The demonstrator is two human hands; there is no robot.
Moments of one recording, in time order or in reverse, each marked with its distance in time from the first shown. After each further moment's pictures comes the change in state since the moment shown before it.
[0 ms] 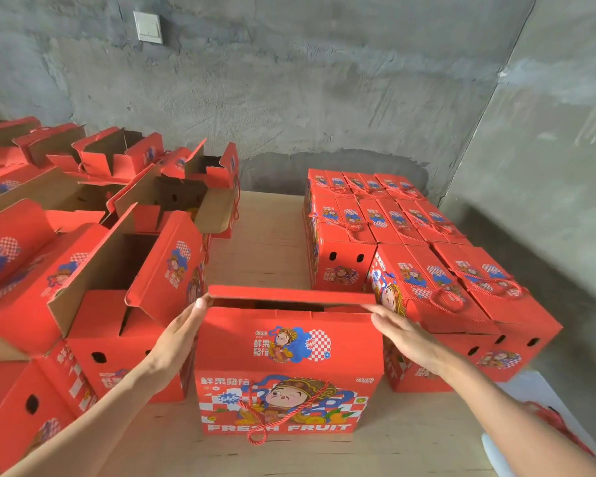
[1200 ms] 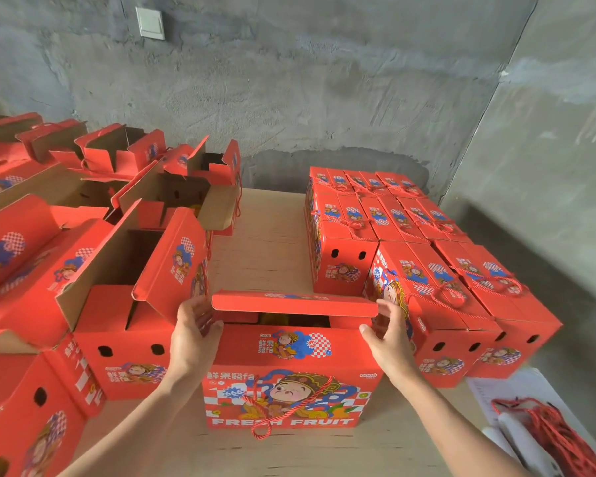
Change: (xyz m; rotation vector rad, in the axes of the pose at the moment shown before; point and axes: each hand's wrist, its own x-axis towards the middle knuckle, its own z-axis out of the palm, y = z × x) left_hand -0.001 -0.014 0.034 0.086 0.443 0.071; right_hand 0.018 0.008 0.061 0.144 0.681 -0.065
